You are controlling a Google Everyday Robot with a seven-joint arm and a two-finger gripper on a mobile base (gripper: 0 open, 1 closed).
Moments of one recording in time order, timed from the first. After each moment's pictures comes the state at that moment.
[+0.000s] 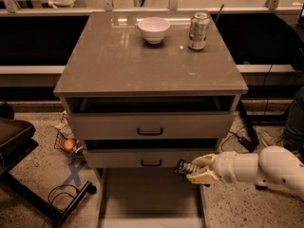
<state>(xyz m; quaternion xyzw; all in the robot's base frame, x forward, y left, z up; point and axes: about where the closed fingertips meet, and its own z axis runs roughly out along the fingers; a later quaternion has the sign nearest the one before) 0.477 -0.170 0.573 -0.45 0.78 0.23 0.36</state>
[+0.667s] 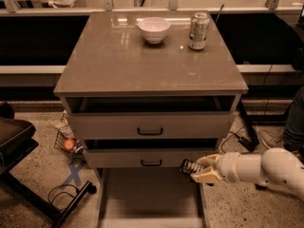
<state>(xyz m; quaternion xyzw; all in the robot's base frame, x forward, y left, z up) 0.485 -0.190 0.558 -0.44 0.79 0.23 0.37</state>
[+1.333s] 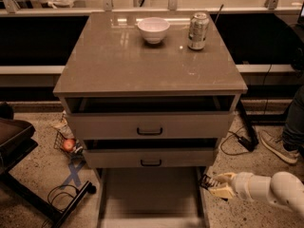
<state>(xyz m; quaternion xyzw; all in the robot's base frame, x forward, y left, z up) 0.484 -0.277 0.434 -0.38 0.83 0.20 0.35</state>
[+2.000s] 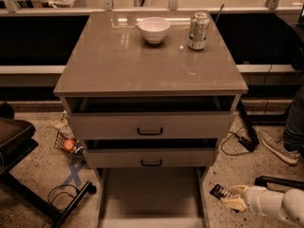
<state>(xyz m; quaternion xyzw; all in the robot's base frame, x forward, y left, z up) 0.459 -0.339 0.382 -0.32 0.86 0.18 0.35</state>
